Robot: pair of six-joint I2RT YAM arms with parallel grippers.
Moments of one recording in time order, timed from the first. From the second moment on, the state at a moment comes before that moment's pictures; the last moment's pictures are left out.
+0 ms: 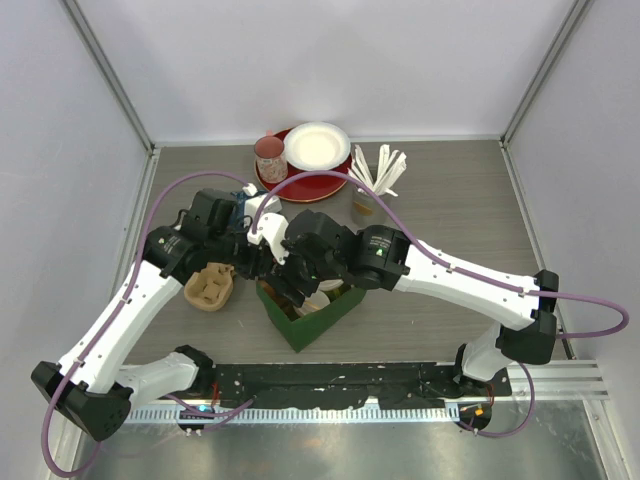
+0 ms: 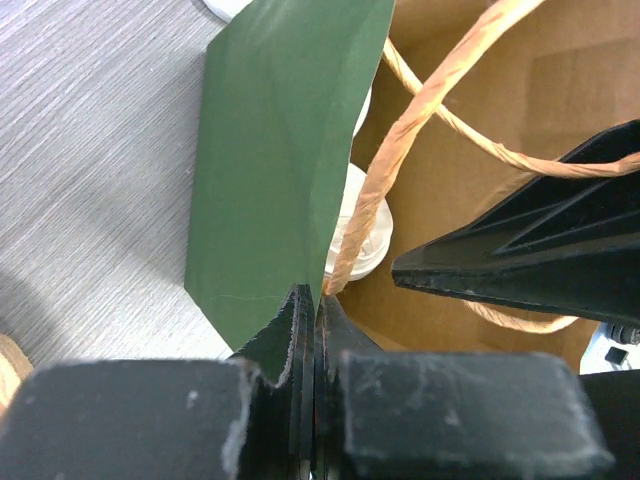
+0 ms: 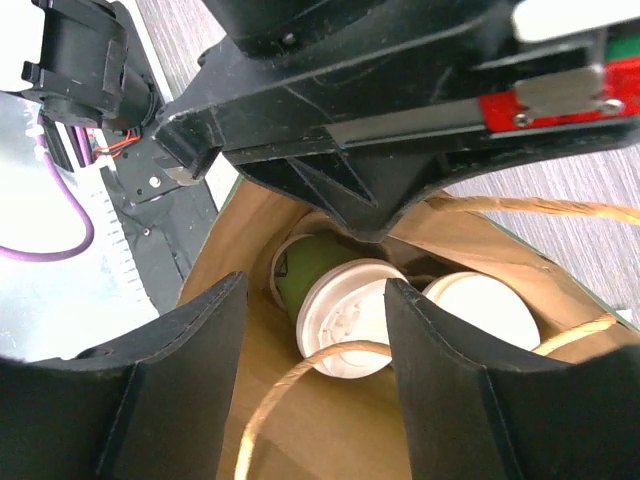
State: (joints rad) left arm -0.52 1.07 1.20 -0.96 0.51 -0.13; right arm 1.23 1.56 1.67 -0.81 0.00 0.03
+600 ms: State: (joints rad) left arm -0.52 1.07 1.20 -0.96 0.51 -0.14; right arm 1.23 1.41 1.67 -0.70 0.06 0.09
